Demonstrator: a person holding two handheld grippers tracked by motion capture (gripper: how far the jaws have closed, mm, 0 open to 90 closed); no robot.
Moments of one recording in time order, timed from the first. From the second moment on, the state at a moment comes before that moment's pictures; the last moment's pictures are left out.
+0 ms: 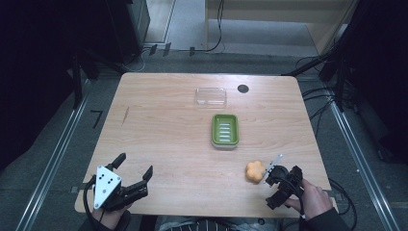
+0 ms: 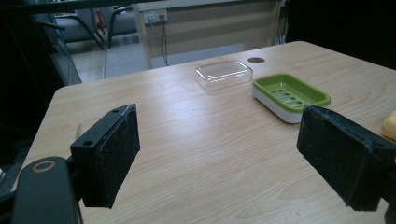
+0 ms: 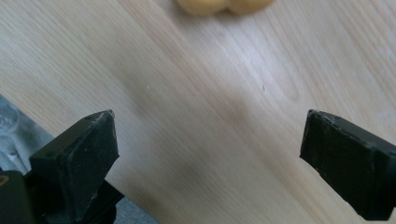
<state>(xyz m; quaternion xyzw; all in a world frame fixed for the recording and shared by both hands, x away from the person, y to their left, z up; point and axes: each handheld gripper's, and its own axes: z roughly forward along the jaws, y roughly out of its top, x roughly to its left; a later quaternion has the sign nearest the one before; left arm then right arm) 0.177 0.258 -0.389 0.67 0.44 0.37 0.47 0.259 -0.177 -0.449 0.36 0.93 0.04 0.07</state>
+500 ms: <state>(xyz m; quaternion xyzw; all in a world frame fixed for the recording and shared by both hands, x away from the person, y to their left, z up) 0.183 0.254 -0.390 0.68 0.43 0.37 0.47 0.283 -0.162 -0.454 0.36 0.93 0.05 0.06</state>
